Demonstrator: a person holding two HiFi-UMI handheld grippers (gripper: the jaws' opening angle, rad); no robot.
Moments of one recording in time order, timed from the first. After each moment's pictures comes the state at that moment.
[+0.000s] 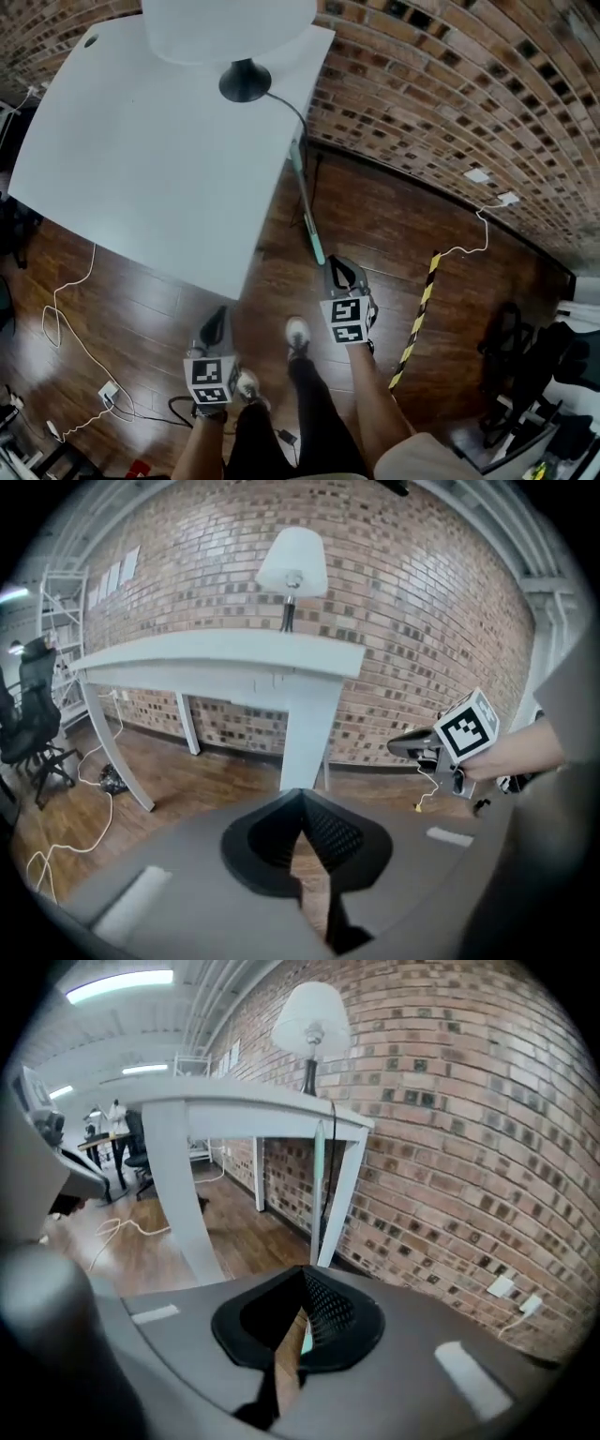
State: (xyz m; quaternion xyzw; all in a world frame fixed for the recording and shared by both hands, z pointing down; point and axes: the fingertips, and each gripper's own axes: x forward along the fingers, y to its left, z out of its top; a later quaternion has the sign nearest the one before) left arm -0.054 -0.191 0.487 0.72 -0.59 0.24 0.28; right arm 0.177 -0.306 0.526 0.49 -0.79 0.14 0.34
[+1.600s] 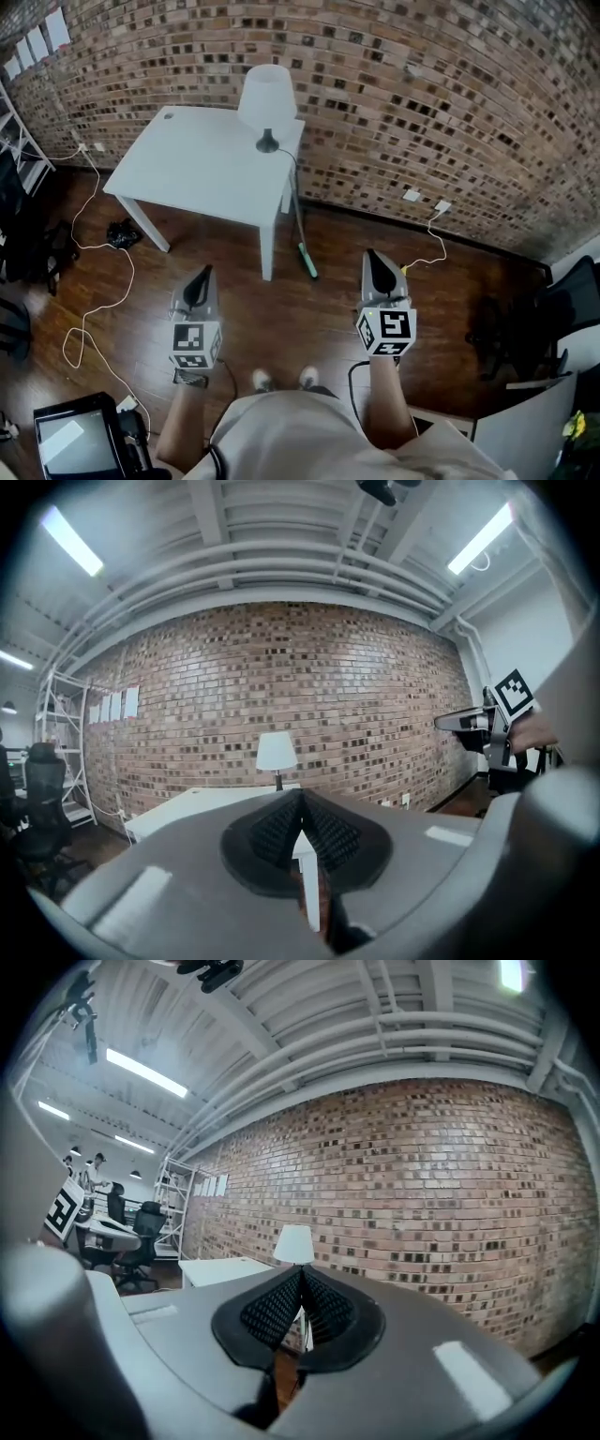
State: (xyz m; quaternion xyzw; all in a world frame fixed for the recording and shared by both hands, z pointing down) left arm -0.136 0.009 0.075 0.80 -0.59 0.08 0.01; right arm 0.180 0.001 0.032 0.62 -0.78 -0.02 0.06
